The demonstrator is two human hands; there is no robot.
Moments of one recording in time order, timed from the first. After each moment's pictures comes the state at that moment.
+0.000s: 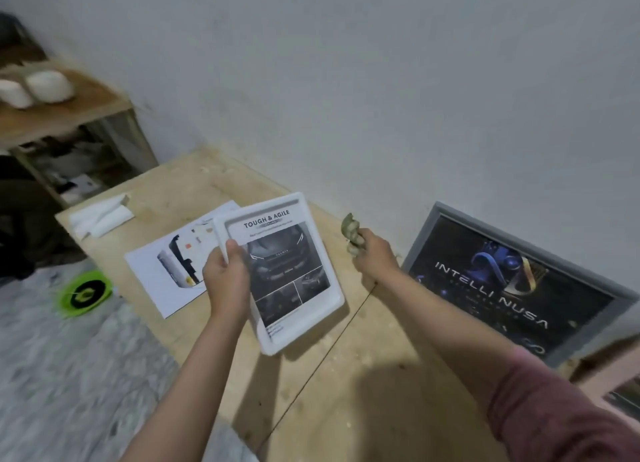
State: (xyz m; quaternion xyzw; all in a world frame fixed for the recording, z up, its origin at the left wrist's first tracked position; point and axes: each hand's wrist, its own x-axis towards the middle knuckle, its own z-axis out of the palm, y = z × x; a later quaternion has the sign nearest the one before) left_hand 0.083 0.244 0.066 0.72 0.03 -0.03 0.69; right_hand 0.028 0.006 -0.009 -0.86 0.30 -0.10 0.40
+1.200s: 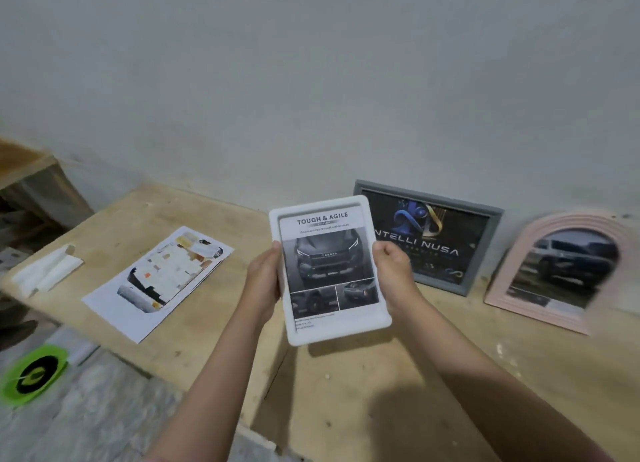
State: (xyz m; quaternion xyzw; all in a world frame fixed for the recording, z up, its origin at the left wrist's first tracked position) left_hand 0.007 0.214 0.074 0.64 -0.13 -0.35 0.67; right_hand -0.131 0.070 0.049 -0.58 0.44 -0.30 0.62
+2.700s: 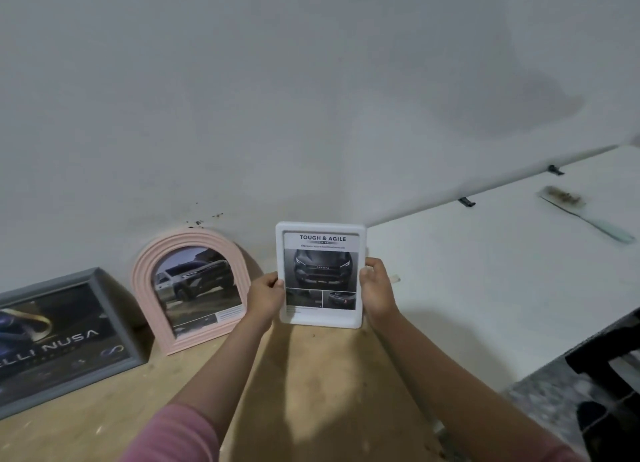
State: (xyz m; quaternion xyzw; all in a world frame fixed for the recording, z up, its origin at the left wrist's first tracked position) left_hand -0.486 -0.136 -0.006 0.68 -0.47 -0.41 0.37; right_hand -0.679 -0.107 -0.002 -0.40 0.63 -0.52 0.42
